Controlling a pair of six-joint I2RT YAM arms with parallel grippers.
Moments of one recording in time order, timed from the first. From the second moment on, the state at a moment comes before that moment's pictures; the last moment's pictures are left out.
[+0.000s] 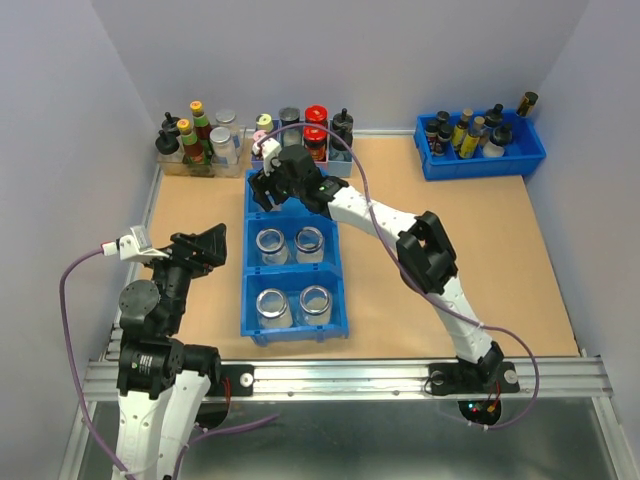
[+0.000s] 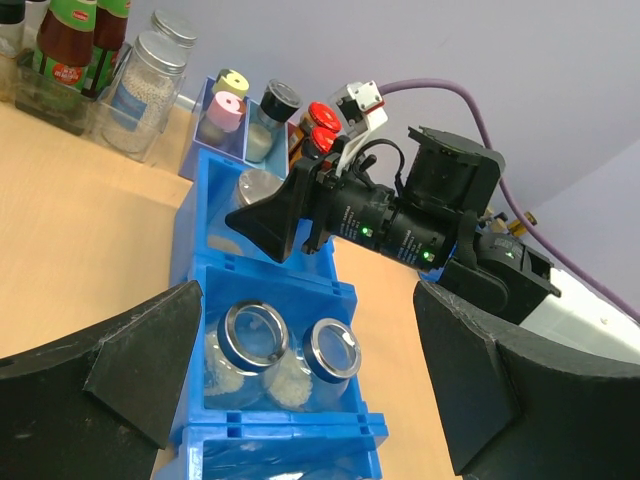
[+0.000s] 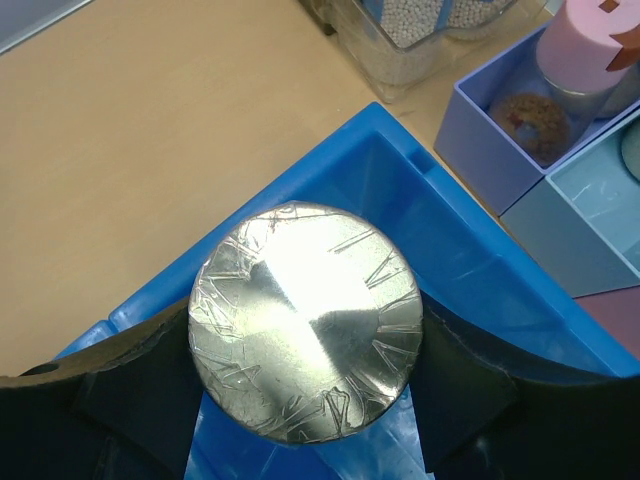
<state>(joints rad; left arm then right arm) -0.12 0.27 0.66 -0.34 -0.03 -0.64 0.80 2.35 2.09 -0.13 -0.12 -0.04</state>
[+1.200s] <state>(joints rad) -0.12 0.29 0.69 -0.33 -0.02 -0.64 0.81 1.70 1.57 -0.05 -0.12 0.00</state>
